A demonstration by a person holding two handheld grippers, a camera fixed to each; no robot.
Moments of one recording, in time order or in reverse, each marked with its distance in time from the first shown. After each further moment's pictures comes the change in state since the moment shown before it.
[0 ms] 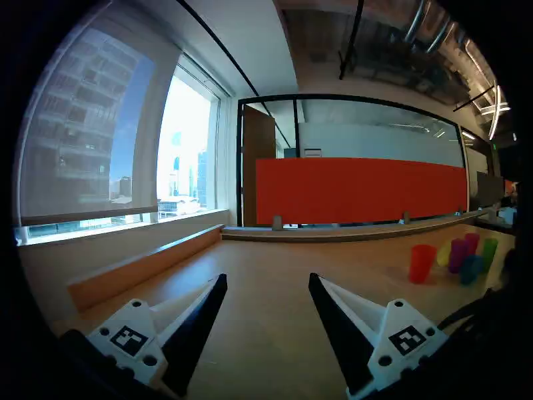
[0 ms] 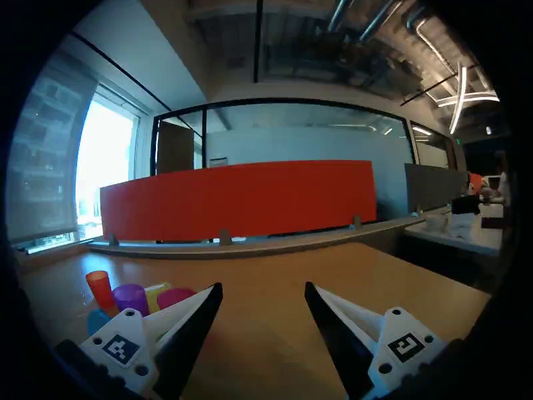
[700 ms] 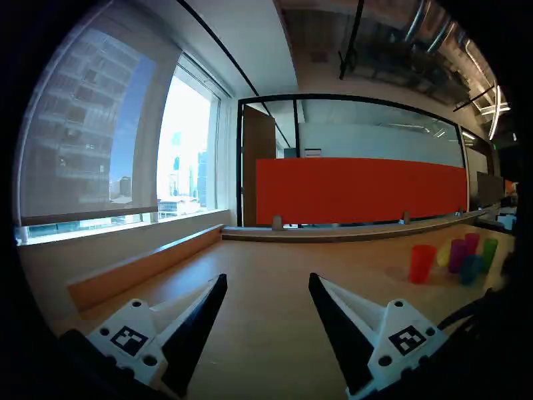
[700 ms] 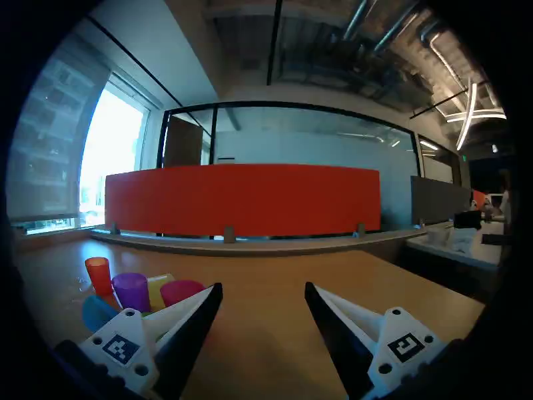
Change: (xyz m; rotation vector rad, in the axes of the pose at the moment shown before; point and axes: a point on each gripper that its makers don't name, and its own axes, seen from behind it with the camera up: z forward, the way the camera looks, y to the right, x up) left arm 0.000 0.000 0.000 0.000 0.000 0.000; right arm -0.005 -0.015 0.000 0.016 0.017 -0.074
